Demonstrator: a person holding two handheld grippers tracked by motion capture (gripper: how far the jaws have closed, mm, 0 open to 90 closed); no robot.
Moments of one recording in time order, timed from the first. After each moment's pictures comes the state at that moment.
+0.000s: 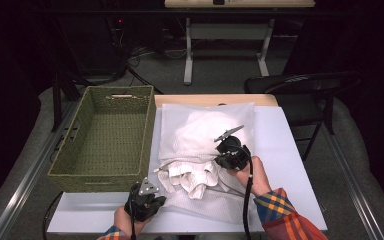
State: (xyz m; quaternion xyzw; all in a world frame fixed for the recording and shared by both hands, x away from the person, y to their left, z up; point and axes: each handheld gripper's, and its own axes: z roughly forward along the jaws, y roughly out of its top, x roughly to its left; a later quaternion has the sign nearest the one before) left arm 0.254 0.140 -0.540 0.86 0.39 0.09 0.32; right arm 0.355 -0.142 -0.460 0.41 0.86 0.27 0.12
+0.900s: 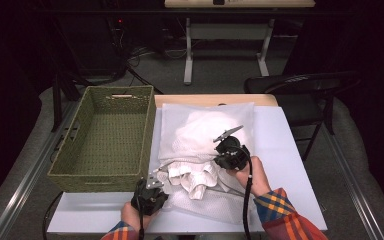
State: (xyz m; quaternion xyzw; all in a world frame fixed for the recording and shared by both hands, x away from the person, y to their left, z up) left arm 0.268 0.134 -0.546 0.84 0.44 0.08 0.32; right arm 0.354 -0.140 -0.459 0.40 0.87 0.27 0.12
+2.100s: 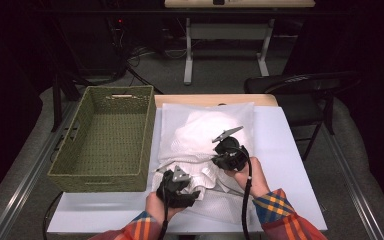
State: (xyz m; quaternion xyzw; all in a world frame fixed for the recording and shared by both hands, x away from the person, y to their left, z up) left arm 0.294 0.055 -0.524 0.85 0.38 0.07 0.36; right arm 0.348 -0.135 -0.454 0.39 0.86 0.29 0.12
